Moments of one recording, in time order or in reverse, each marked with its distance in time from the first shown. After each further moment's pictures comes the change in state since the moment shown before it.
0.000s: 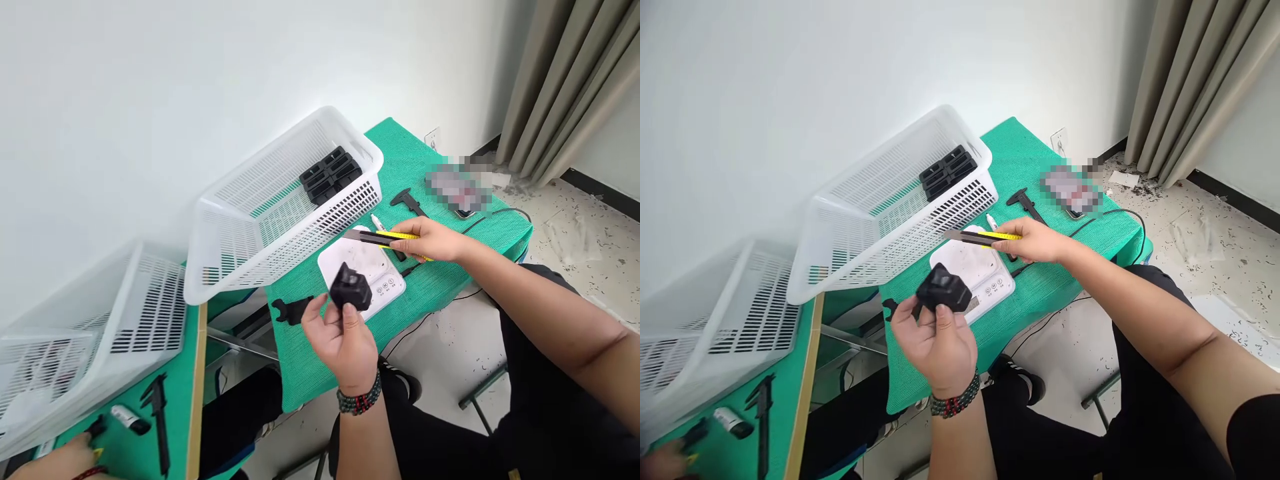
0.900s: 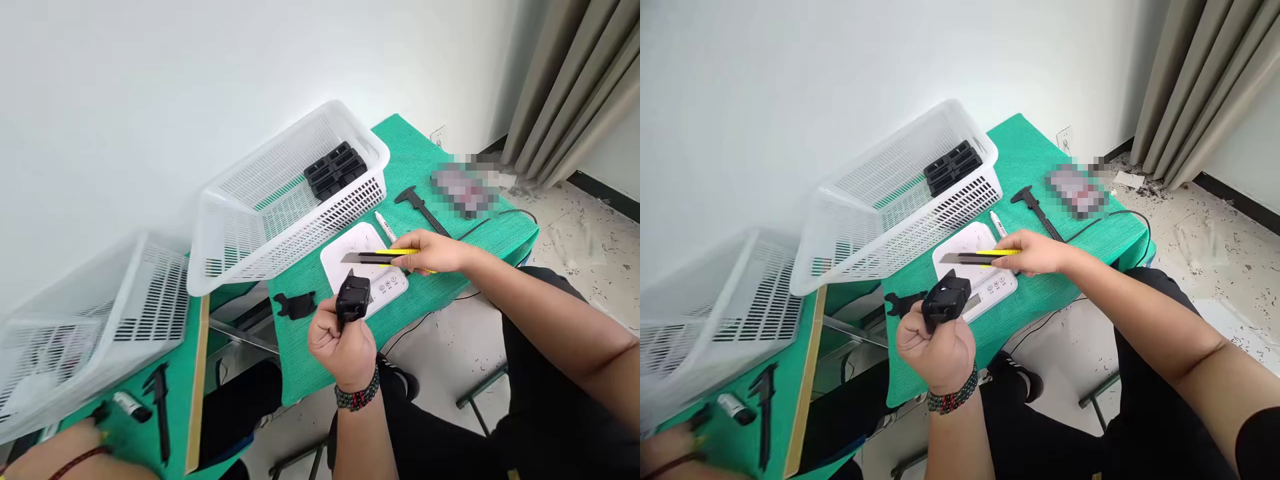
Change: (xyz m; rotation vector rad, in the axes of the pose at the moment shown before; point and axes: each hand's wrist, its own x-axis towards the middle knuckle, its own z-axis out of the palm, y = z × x) left_hand 0.007 -0.001 0.005 -0.038 -0.046 0.213; right_hand -0.005 0.000 0.014 -0.029 -0.162 0.059
